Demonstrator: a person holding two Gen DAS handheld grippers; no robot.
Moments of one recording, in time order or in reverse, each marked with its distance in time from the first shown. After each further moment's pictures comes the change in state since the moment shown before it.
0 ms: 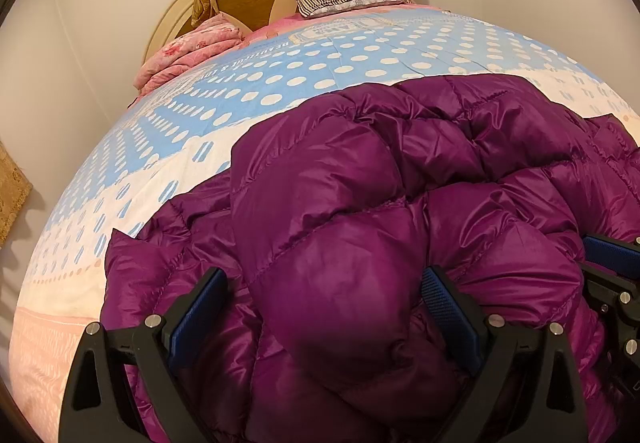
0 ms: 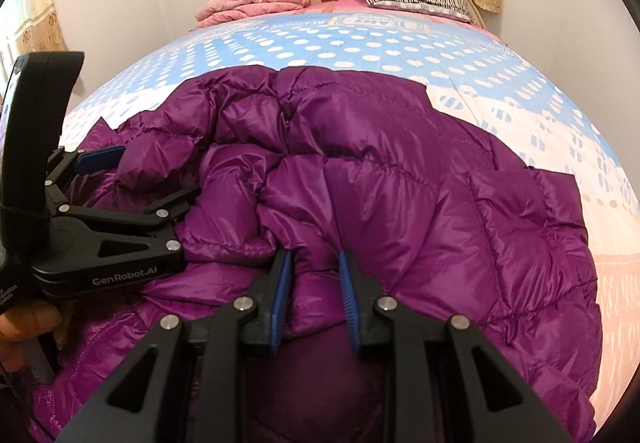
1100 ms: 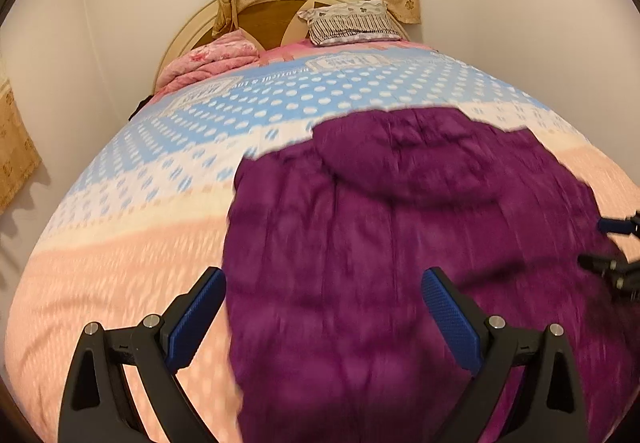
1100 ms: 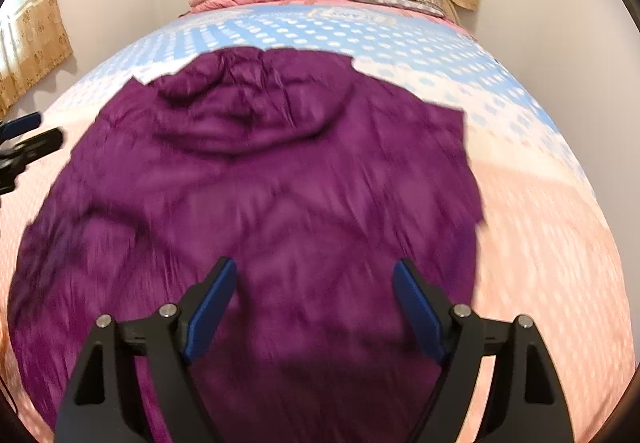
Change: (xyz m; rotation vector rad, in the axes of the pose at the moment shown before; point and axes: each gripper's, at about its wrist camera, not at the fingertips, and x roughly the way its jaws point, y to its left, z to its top) left arm -0.182 0.068 -0.106 -0.077 -0.084 -0.078; right arm -0.126 -0.013 -0.102 -0.011 0.067 -0.108
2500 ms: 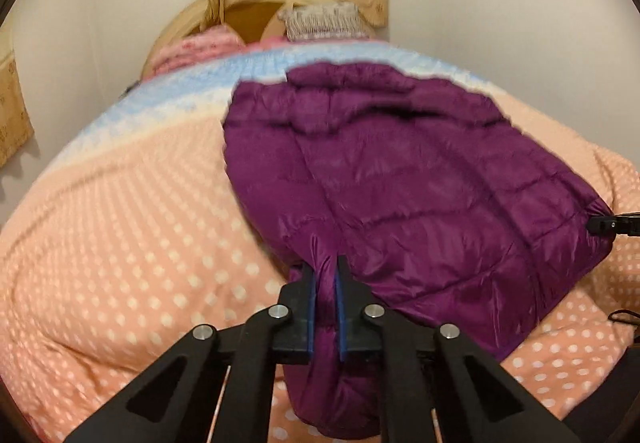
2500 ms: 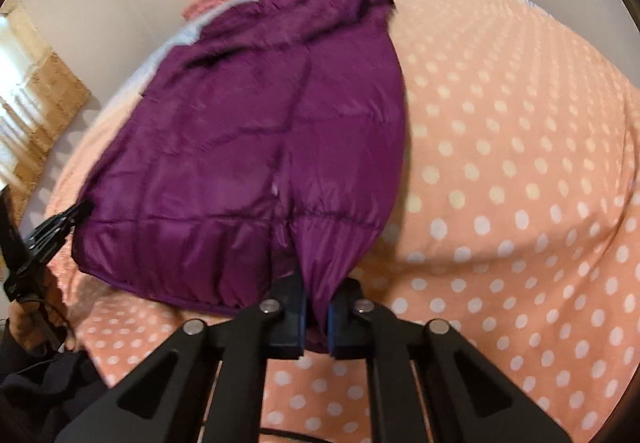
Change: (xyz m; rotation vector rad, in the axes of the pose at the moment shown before) left arm -0.126 -0.026 -0.165 -0.014 -0.058 -0.107; right arm -0.111 -0.012 -0.177 0.265 0.035 0.224
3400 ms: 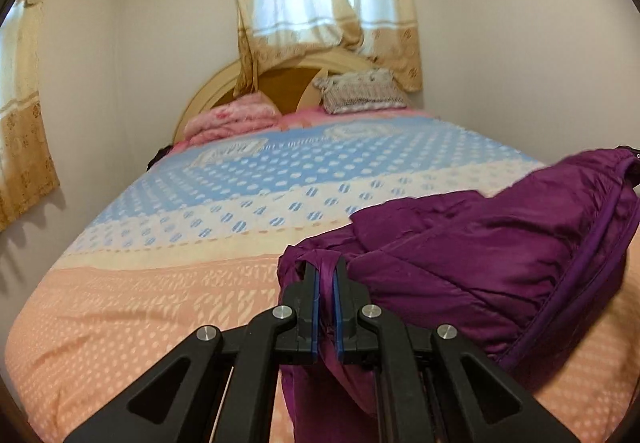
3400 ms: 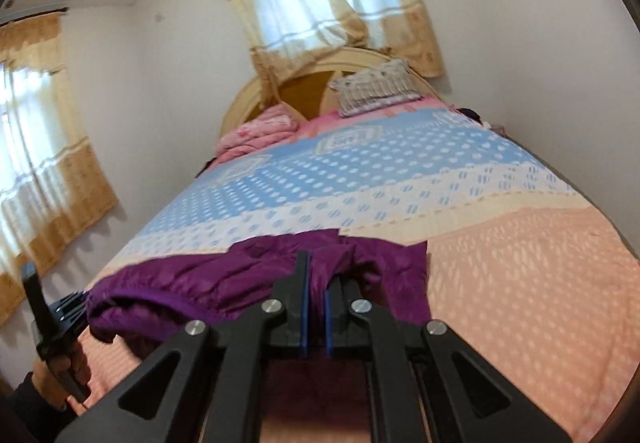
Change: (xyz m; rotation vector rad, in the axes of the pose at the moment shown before) left arm 0.068 0.081 0.148 0.003 -0.188 0.124; right arm -0.032 0.024 0.197 -0.026 -0.477 0.017
